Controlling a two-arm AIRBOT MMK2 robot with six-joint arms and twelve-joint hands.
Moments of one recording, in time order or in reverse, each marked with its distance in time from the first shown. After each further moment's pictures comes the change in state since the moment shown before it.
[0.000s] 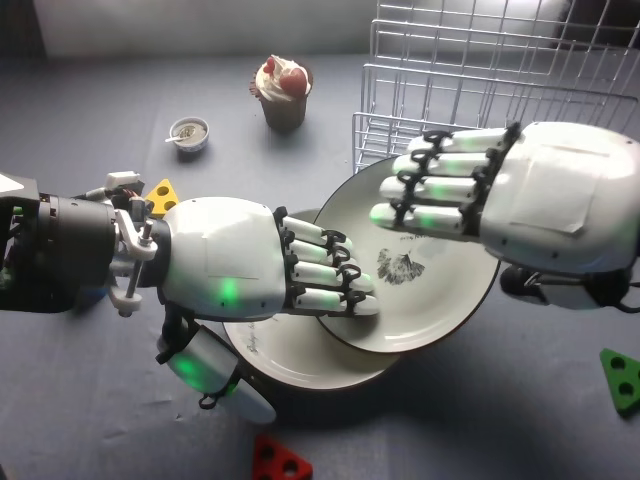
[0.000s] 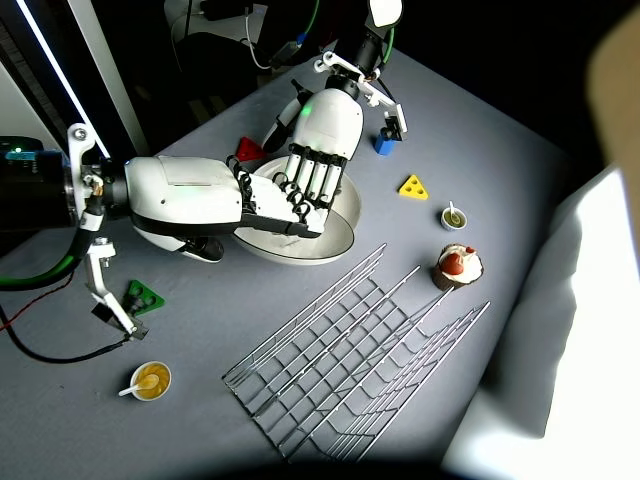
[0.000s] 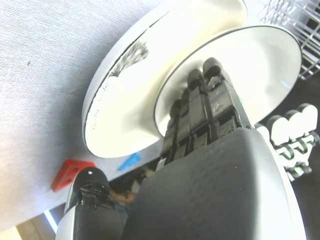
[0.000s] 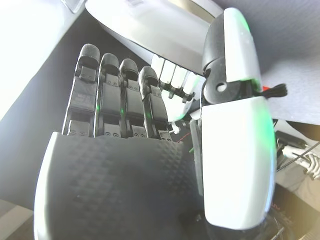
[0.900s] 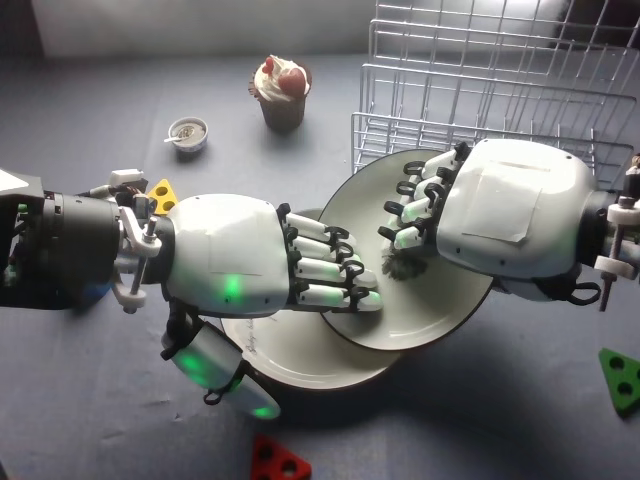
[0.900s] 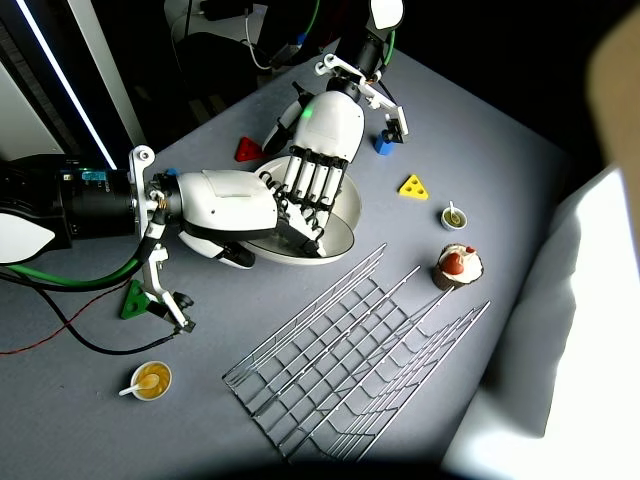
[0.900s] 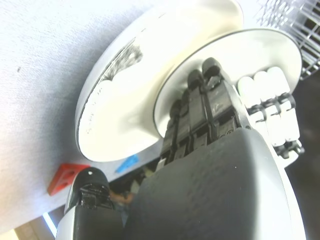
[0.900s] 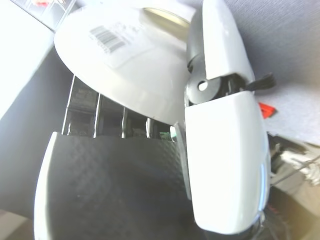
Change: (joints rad) left arm -0.003 -0.010 0.014 -0.008 -0.006 -0.002; right arm -0.011 -0.131 0.098 0.049 0.005 -0.054
